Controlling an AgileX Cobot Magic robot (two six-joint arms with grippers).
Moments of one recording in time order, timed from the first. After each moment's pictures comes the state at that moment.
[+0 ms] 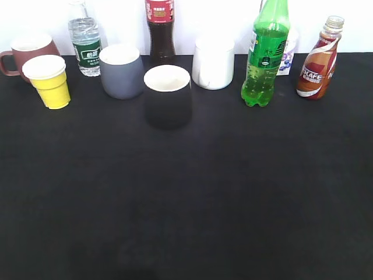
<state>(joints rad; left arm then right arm) 0.02 0.00 -0.50 -0.02 0.66 0.00 0.05 -0.01 -0.50 -0.06 1.04 0.04</state>
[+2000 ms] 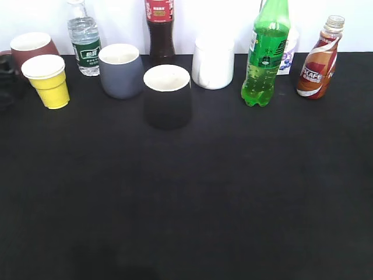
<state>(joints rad) 0.16 2.10 -1.06 0.12 -0.72 -0.04 0.05 -0.01 -0.50 -0.06 1.04 0.04</state>
